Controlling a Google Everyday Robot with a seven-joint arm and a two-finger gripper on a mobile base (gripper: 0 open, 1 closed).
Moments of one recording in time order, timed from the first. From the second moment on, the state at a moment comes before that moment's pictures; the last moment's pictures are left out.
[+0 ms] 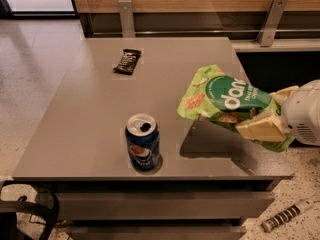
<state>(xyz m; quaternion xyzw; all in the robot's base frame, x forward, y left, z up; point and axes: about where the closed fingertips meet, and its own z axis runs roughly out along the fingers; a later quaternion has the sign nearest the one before) 0.443 -0.206 0.915 -0.37 0.83 -0.03 0.41</state>
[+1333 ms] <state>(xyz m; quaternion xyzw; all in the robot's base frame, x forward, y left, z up) 0.427 -0.189 0.875 -0.43 0.84 -0.02 0.33</state>
